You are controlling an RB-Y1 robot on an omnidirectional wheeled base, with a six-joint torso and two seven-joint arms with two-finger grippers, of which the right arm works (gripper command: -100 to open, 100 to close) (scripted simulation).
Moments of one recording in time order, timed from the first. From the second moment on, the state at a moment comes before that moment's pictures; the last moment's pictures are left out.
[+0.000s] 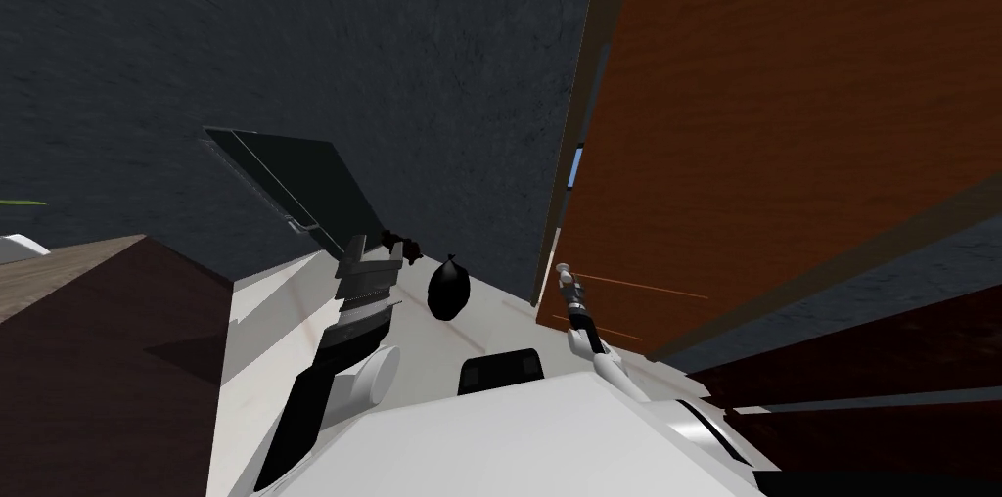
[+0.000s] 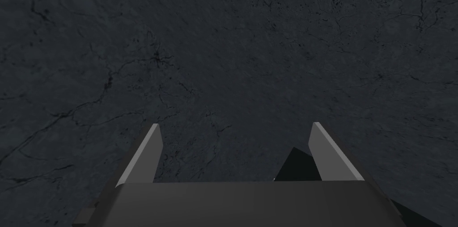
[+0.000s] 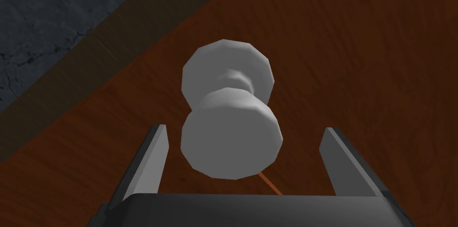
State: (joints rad) arm -0.07 -0.23 -0.08 -0.62 -0.39 -0.84 -0.61
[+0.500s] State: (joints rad) arm -0.08 -0.22 -0.06 -0.63 -0.44 -0.84 -0.73
